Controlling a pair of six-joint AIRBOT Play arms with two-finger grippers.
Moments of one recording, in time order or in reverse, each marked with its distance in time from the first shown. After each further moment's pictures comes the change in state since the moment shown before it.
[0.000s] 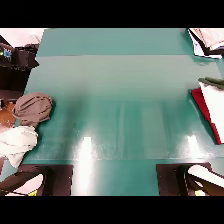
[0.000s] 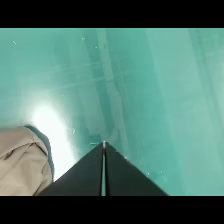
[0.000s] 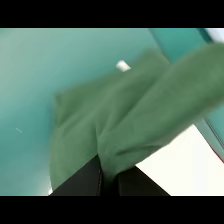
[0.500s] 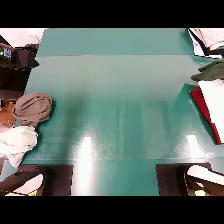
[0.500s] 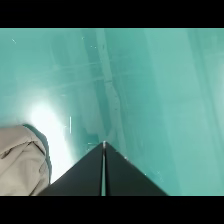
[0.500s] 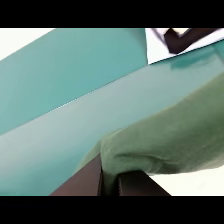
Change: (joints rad) left arm 0.000 0.000 0.000 0.000 0.000 -0.021; right arm 0.125 -0.074 0.009 0.362 -0.235 -0.127
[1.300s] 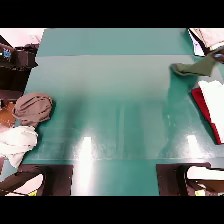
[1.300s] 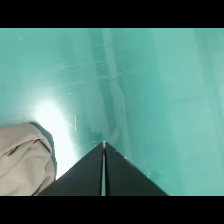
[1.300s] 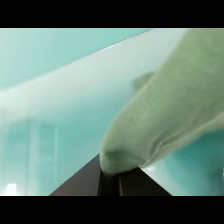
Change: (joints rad) left arm 0.000 0.000 0.000 0.018 -0.003 0.000; right arm 0.243 -0.190 0.000 0.003 -0.020 0.043
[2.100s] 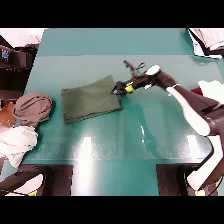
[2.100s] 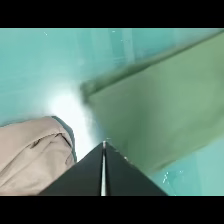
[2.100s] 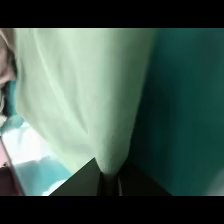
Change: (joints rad) left arm 0.000 0.000 0.000 0.087 -0.006 -0.002; right arm 0.863 -0.395 -0.001 0.225 0.041 -0.054
